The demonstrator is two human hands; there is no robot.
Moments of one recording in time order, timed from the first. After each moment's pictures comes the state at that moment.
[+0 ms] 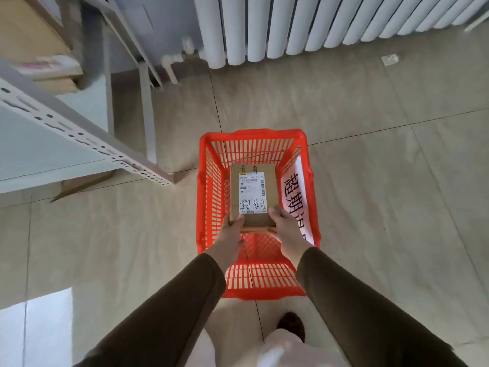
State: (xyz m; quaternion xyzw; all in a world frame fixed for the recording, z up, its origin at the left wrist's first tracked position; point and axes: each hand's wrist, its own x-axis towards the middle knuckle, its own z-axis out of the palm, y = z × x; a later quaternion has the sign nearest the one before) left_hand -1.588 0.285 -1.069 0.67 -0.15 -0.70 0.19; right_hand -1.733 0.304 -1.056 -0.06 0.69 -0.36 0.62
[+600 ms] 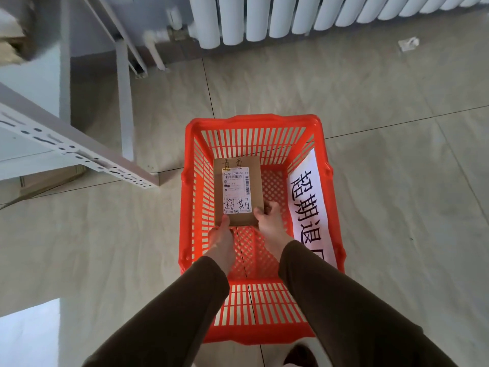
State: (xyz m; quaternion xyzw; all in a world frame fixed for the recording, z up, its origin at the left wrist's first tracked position) left_hand -1.588 0.257 -1.193 0.77 -0.08 -0.61 0.20; right_hand -1.705 0.252 -1.185 -0.10 0.72 -0.33 0.60
